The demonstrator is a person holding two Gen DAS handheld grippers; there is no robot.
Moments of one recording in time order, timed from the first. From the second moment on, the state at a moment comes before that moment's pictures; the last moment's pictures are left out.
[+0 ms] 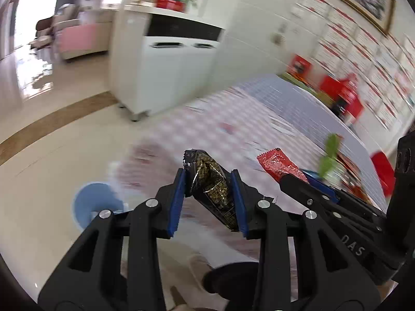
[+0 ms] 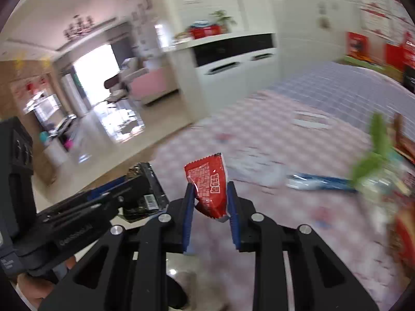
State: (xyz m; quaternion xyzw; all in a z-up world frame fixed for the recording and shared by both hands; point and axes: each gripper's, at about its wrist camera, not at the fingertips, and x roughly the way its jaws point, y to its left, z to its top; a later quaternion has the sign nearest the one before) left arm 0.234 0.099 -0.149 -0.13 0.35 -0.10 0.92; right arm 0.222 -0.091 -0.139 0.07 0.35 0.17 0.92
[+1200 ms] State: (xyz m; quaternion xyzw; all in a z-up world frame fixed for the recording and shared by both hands) left arm 0.299 0.315 -0.227 -0.20 0.40 0.14 0.88; right arm 0.344 0.152 -0.212 0.01 0.39 0.30 0.87
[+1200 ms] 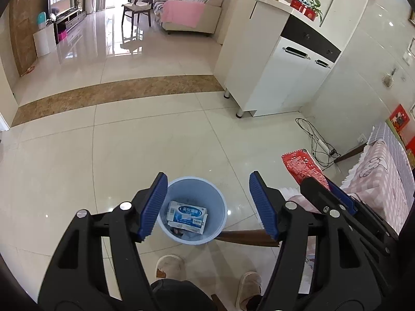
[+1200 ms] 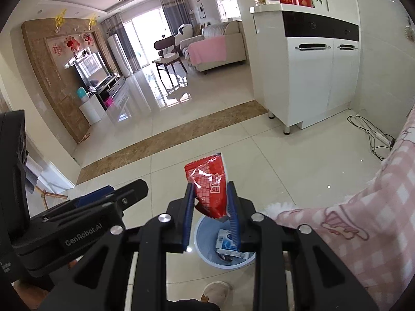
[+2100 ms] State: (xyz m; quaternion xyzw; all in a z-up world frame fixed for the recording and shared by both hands) left arm 0.278 0.321 -0.198 -0.21 0.36 0.18 0.89; right arm 0.349 0.138 -0.190 0.02 0.33 0.28 0.90
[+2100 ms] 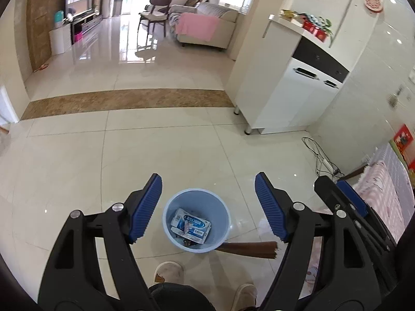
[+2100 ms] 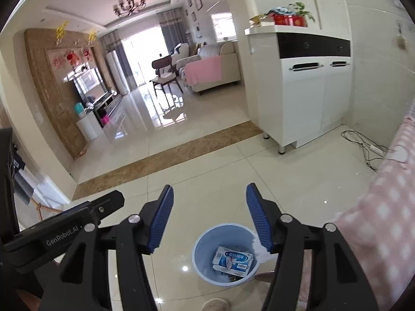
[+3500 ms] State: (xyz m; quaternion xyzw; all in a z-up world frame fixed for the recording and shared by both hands) left arm 0.273 -0.082 -0.143 -0.01 0.39 -0.18 0.90; right arm 0.233 -0.275 -0.154 0.12 0.34 -0.04 0.93
